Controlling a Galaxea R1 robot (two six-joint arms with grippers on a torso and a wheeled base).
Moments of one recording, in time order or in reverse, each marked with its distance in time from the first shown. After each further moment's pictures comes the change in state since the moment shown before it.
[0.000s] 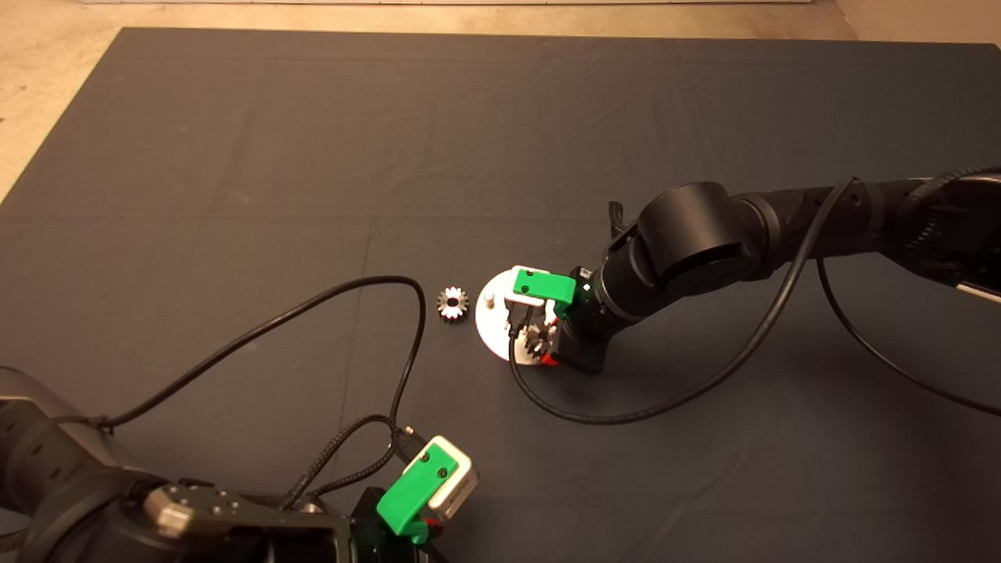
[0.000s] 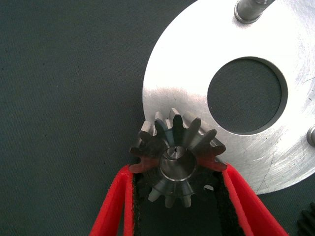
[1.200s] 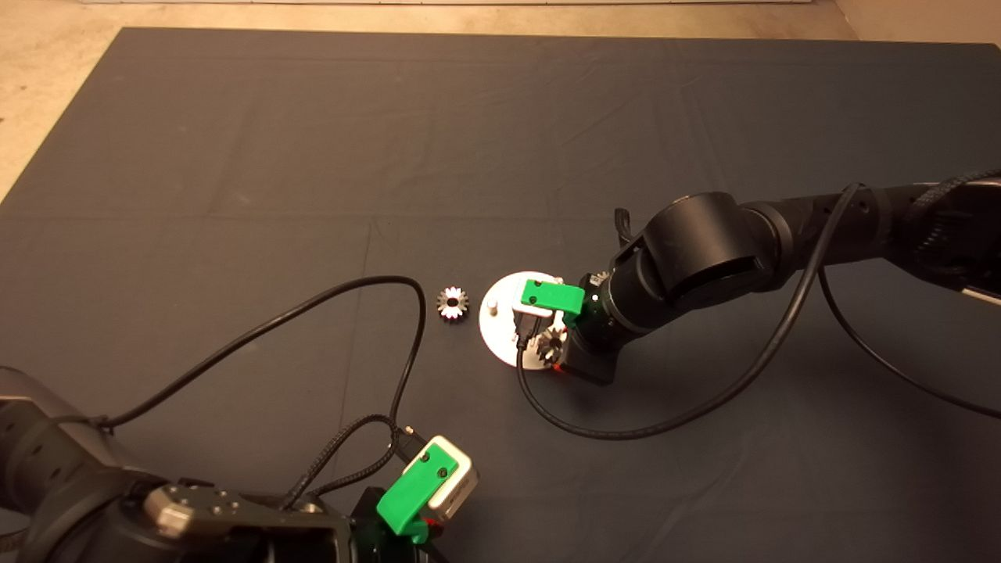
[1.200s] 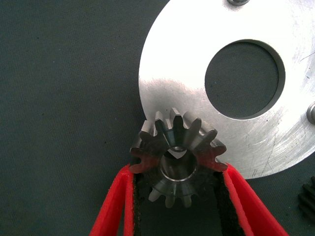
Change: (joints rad) left arm 0.000 0.000 0.000 0.000 0.001 0.000; right arm -0.004 -0.006 0.053 -0.001 -0.064 0.032
